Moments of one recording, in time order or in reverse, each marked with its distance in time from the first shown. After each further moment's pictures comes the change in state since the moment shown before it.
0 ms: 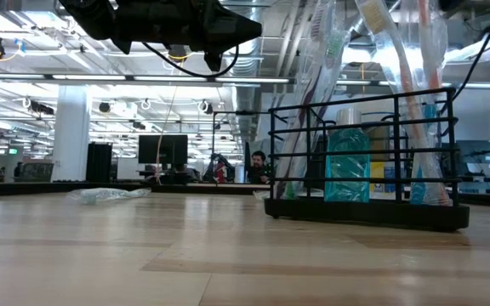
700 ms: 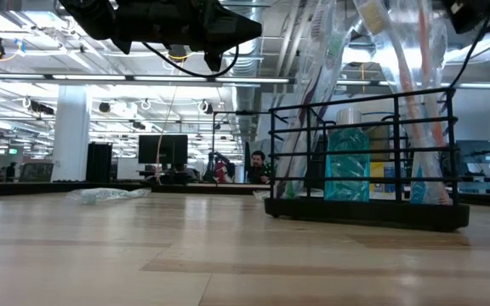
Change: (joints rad) left arm 0.000 0.000 0.000 0.000 0.000 0.000; right arm 0.042 0.177 0.000 -0.010 0.143 0.150
